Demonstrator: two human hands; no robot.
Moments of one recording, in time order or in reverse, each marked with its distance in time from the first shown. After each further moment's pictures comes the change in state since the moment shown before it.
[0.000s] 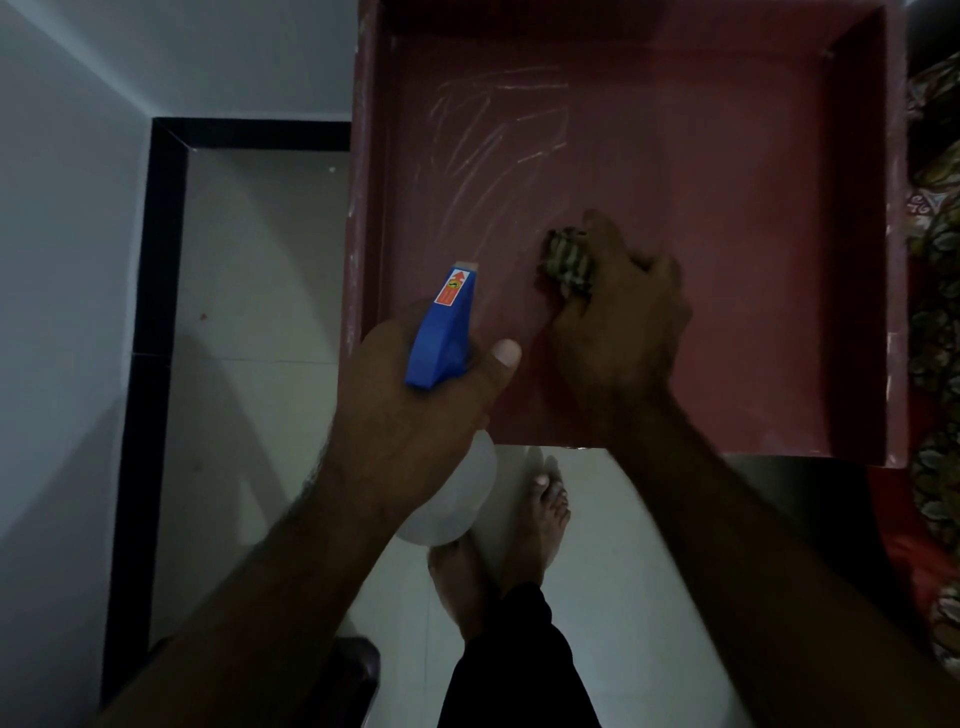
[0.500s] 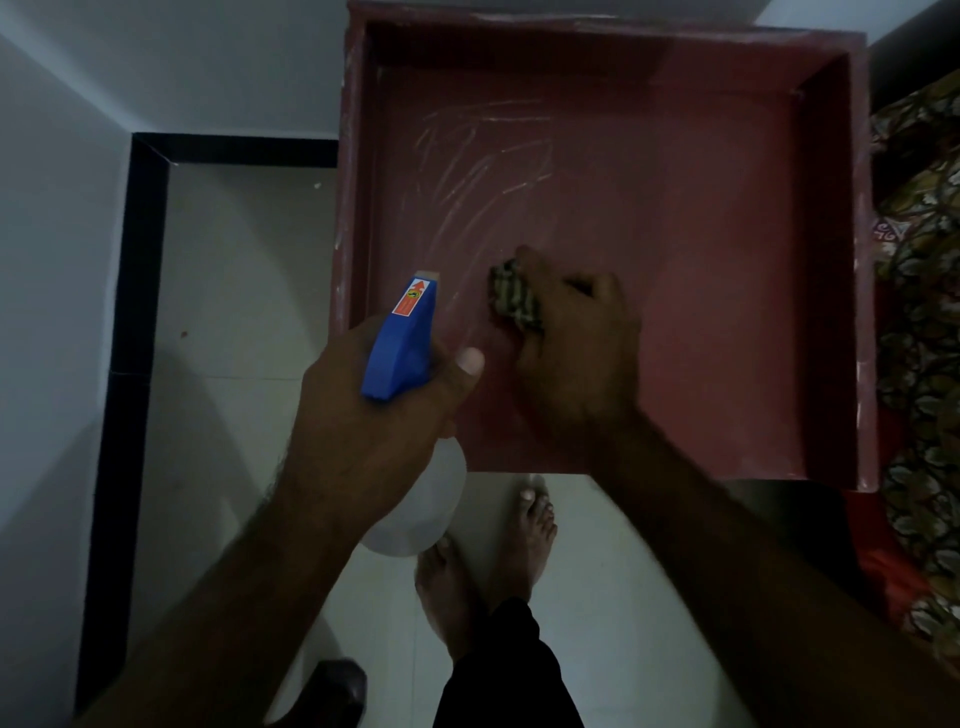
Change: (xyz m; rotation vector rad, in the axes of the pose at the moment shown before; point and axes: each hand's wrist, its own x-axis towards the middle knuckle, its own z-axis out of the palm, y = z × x) left_hand 0.015 0.007 -0.016 -0.004 0.032 -0.009; right_hand -0.004 -0.015 0.004 -0.010 -0.071 -0.236
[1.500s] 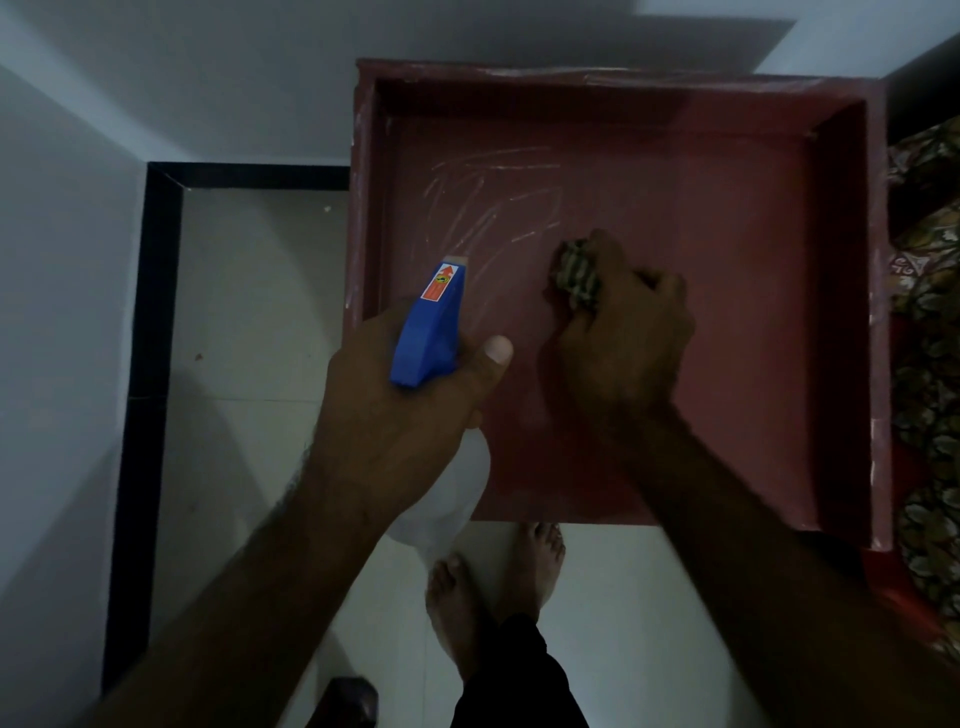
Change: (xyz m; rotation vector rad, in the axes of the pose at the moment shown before) left_hand 0.043 0.037 -0.003 -0.031 -0.023 0.029; right_hand 0.060 0.019 -0.010 -0.030 0.113 0.262
